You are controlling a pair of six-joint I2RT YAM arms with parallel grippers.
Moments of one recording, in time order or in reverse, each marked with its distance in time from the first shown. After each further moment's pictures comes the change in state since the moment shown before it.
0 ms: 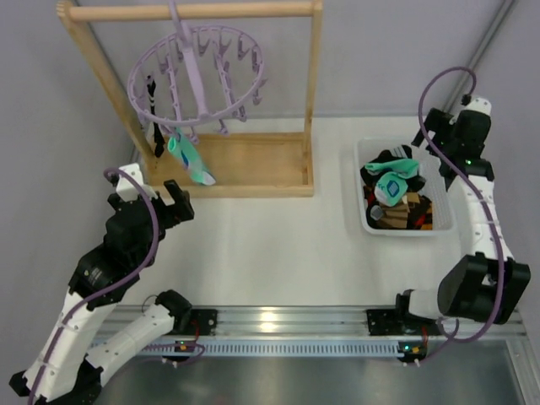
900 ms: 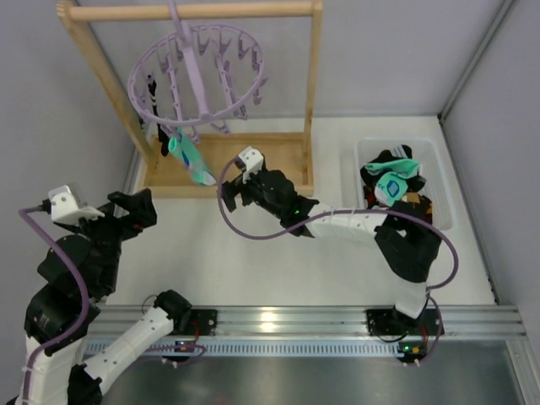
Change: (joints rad) left arm 0.000 -0.137 0.162 -0.014 -0.082 0.024; right arm 1.187 0.438 -0.020 0.795 0.089 -0.133
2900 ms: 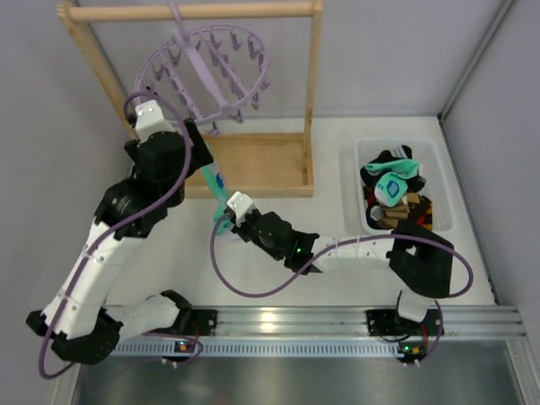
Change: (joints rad) left arm 0.000 0.569 0.278 0.007 -0.031 -0.113; right arm 0.228 -0.093 -0.165 0.061 0.238 -0.220
